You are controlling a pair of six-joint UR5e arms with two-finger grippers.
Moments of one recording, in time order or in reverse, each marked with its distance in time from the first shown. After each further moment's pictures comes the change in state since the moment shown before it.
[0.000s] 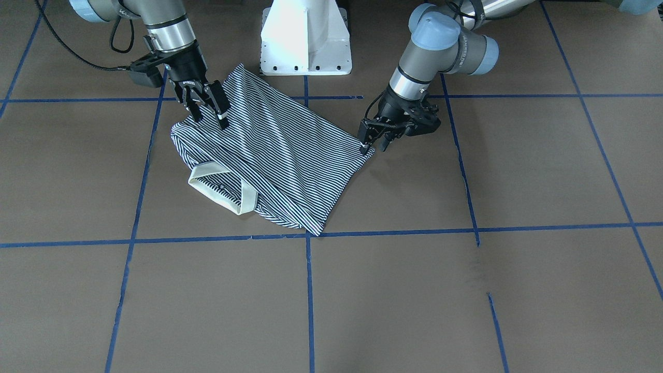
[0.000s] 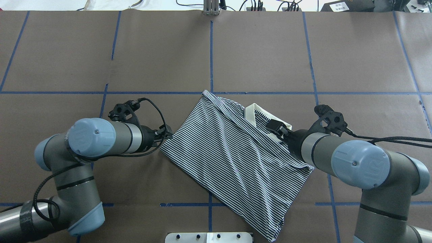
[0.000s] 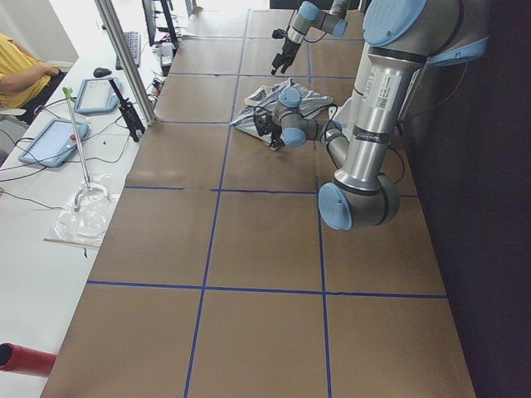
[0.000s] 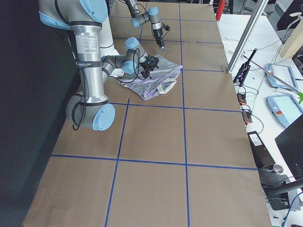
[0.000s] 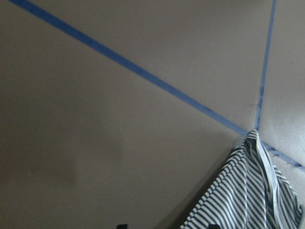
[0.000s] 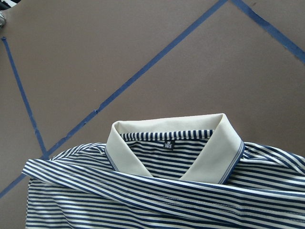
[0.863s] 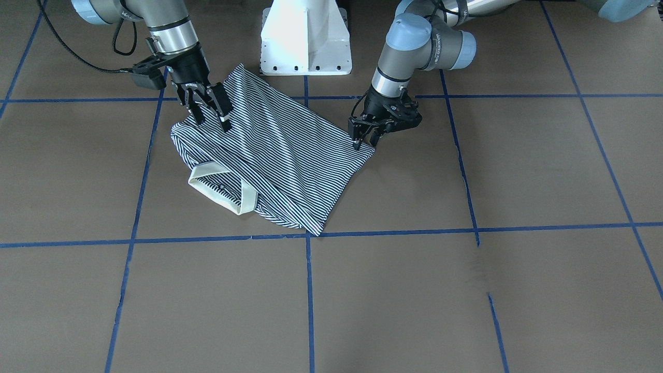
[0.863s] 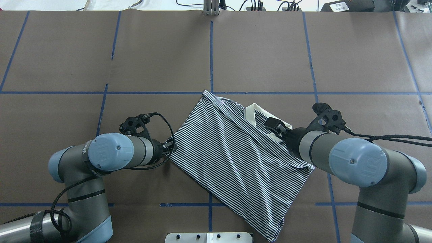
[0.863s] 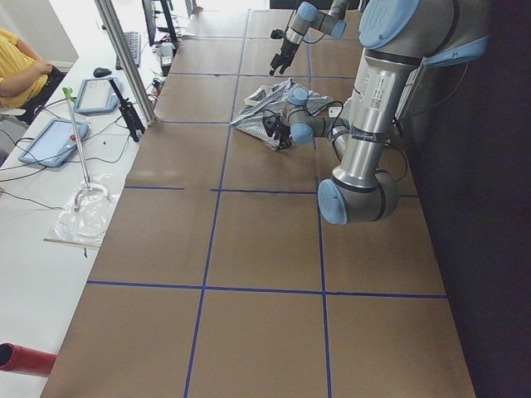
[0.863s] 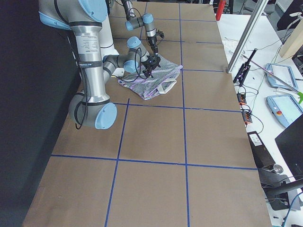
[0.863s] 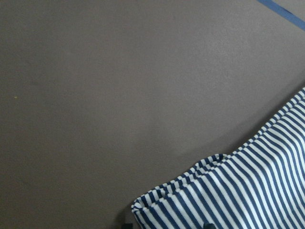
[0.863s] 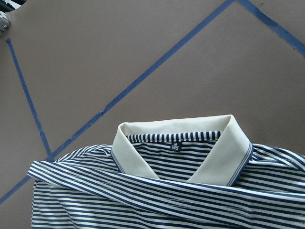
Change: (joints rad) left arm 0.049 -0.017 0.021 0.061 0.036 -0.006; right arm 0.005 0.009 -0.006 0.000 0.000 -0.001
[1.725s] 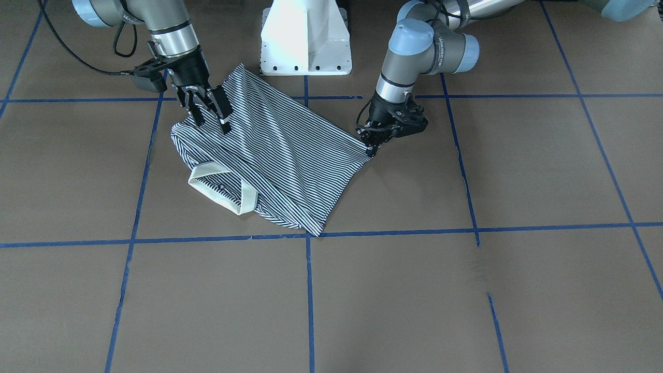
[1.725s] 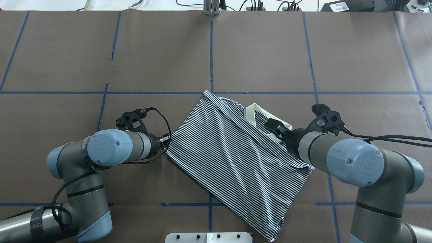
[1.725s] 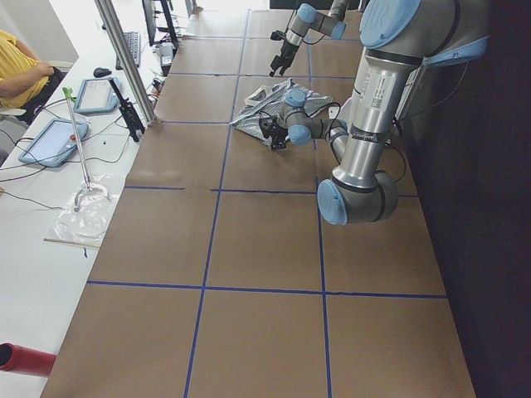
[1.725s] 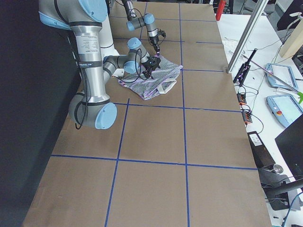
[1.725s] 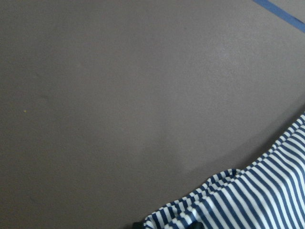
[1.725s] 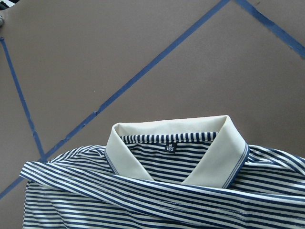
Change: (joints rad) left arm -0.041 0.000 0.010 0.006 0.029 0.041; right arm -0.002 0.000 -0.015 0.001 0.001 0.000
